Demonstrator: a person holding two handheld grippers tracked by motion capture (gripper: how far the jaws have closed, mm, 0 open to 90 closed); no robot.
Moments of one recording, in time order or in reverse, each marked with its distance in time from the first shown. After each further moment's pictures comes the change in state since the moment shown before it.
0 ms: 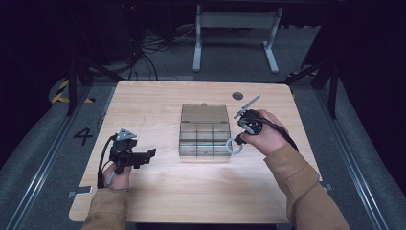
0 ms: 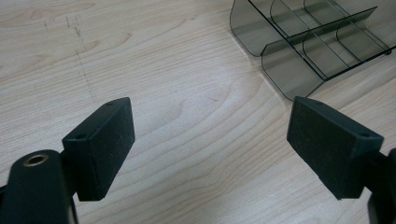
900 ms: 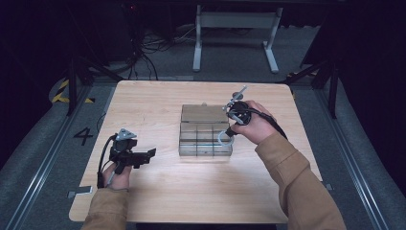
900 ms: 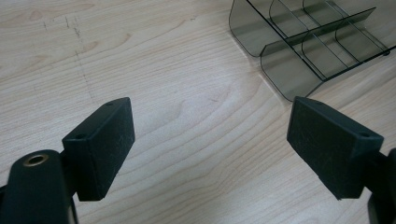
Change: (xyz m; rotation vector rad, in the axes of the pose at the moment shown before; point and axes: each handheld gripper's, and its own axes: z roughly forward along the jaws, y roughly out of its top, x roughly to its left) left arm 0.000 0.000 0.000 -0.001 -0.004 -0.001; right arm -0.009 0.035 0.014 0.019 0.026 -0.070
